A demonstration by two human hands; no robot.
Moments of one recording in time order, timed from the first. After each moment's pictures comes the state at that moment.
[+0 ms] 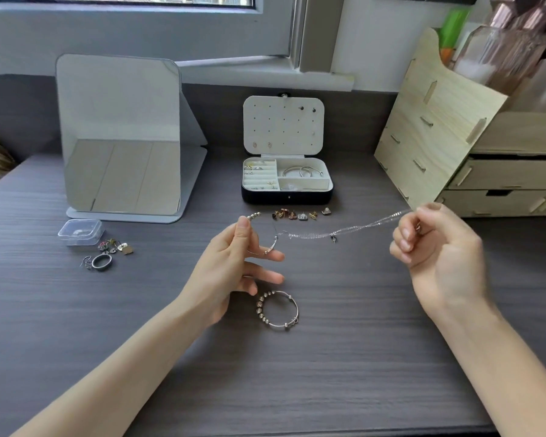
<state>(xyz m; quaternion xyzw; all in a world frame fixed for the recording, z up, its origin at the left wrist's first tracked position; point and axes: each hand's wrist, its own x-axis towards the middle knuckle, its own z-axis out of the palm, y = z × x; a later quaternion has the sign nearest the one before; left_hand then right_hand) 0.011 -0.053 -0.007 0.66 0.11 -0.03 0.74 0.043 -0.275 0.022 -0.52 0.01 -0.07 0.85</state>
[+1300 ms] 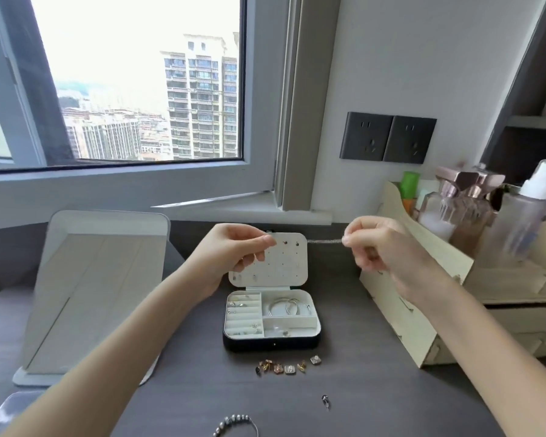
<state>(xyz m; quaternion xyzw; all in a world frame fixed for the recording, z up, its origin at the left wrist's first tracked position) 0.175 -0.025 0.112 0.76 -0.07 0.06 0.64 0.180 -0.254 0.145 -0.80 -0.12 -0.02 0.58</state>
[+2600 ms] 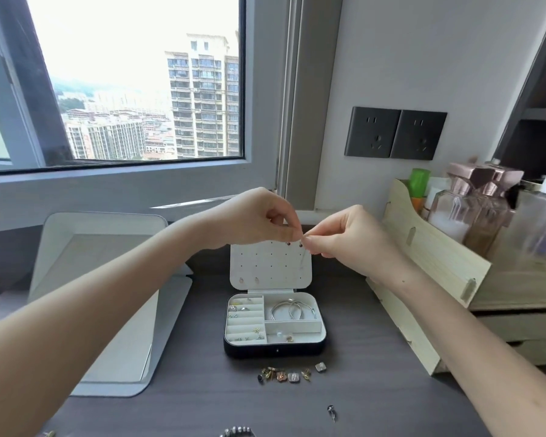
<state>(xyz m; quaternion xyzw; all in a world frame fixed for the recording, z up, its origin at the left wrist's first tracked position) 0.194 -0.040 0.169 0.92 -0.24 0.05 0.30 0.192 -0.218 0.147 -0.88 -0.18 -0.09 0.43</state>
